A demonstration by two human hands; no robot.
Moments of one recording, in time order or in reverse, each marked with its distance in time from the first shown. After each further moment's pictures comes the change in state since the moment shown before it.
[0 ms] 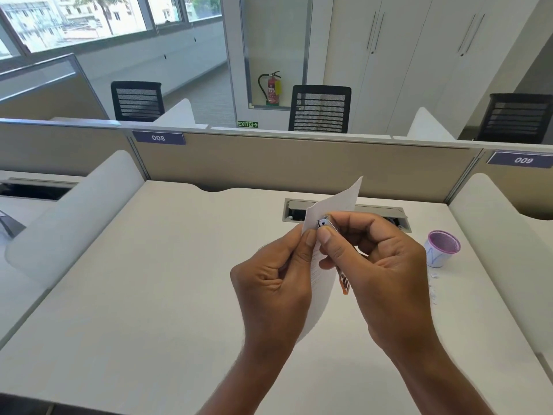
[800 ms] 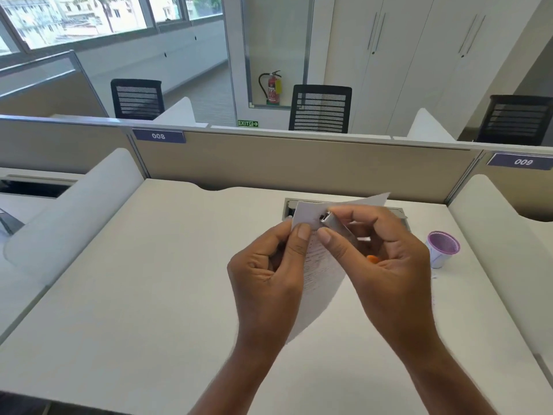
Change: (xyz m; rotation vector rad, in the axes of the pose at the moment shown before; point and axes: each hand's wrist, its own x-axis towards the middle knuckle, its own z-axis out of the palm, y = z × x) left_hand 0.006 0.000 -0.006 -0.135 -0.042 -0.248; right_hand 0.006 0.002 -0.006 -0.191 -0.018 -0.234
